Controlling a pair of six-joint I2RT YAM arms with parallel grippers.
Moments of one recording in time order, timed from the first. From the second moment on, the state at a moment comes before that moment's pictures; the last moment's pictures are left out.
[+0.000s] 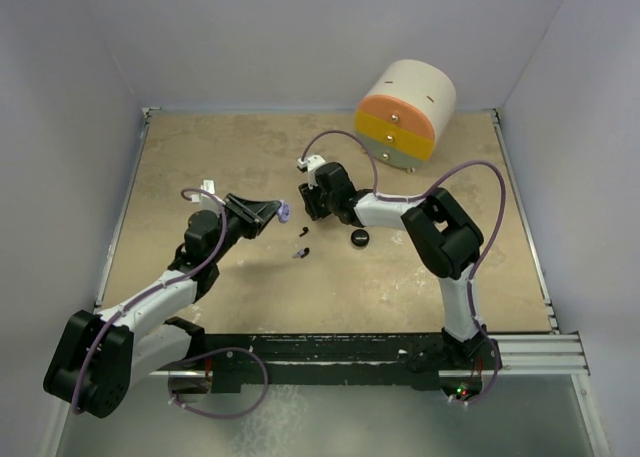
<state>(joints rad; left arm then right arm) -0.37 1.06 0.34 0.57 0.14 -1.29 0.69 2.06 1.27 0.10 0.01 0.07</state>
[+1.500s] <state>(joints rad) -0.33 1.09 0.36 0.59 0.17 -1.26 0.49 1.82 1.30 0.19 -0.33 0.43</state>
